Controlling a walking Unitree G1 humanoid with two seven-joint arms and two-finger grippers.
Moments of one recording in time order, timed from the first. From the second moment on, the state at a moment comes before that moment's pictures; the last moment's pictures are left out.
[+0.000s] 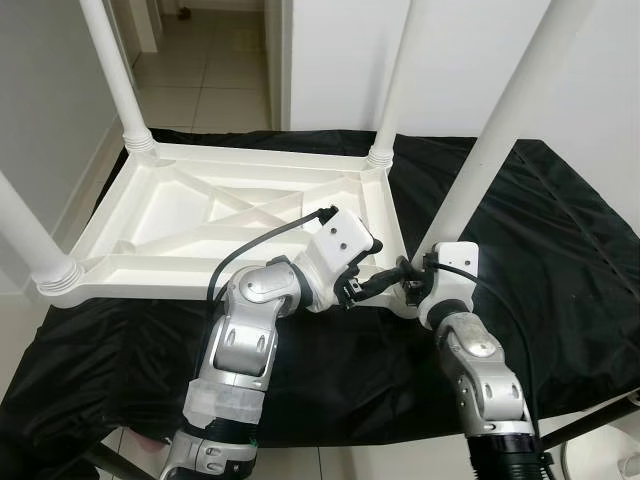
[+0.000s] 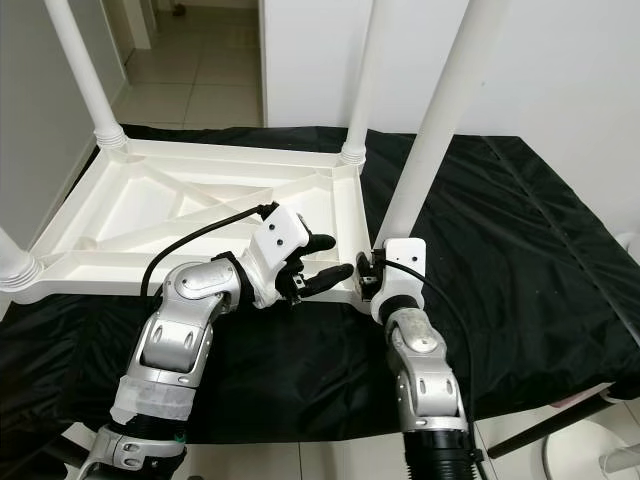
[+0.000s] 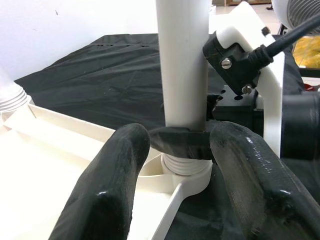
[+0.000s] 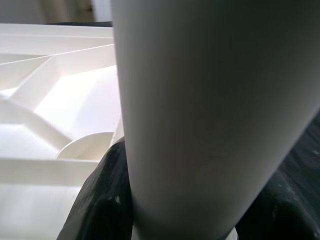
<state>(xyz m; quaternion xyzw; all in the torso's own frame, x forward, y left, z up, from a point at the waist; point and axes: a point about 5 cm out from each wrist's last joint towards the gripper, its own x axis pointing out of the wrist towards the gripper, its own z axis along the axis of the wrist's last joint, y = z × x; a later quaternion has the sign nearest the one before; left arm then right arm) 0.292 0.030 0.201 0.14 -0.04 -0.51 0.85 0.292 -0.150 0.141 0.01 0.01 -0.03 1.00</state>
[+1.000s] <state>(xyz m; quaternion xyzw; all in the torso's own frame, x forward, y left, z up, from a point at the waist) 0.292 0.031 0.201 0.14 -0.04 -0.51 0.85 0.289 -0.164 0.145 0.03 0.00 0.01 1.00</state>
